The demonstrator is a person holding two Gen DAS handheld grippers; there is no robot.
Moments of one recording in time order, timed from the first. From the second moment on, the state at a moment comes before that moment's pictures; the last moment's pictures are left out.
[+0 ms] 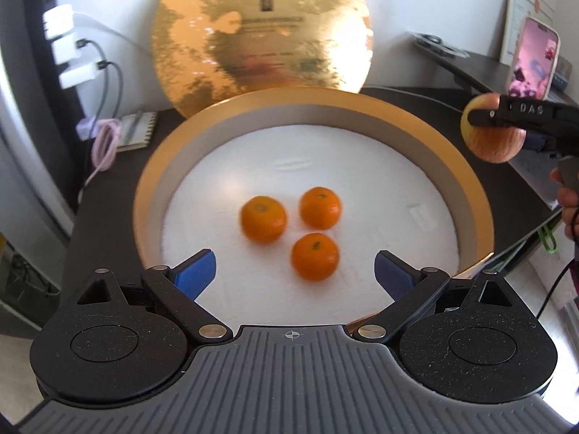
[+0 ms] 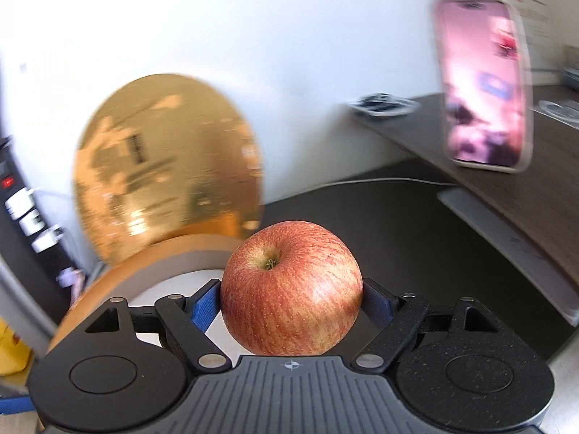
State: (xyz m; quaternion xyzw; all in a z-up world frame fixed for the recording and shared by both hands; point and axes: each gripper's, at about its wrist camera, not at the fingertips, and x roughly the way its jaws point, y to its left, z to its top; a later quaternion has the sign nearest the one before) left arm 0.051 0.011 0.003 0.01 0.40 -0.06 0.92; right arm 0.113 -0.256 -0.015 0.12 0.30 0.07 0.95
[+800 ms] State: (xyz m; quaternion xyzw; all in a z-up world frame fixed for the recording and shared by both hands) left arm 0.041 0.064 -0.006 -0.04 0.40 -0.03 0.92; right arm 0.140 -0.154 -0.067 0.06 0.43 0.11 0.89
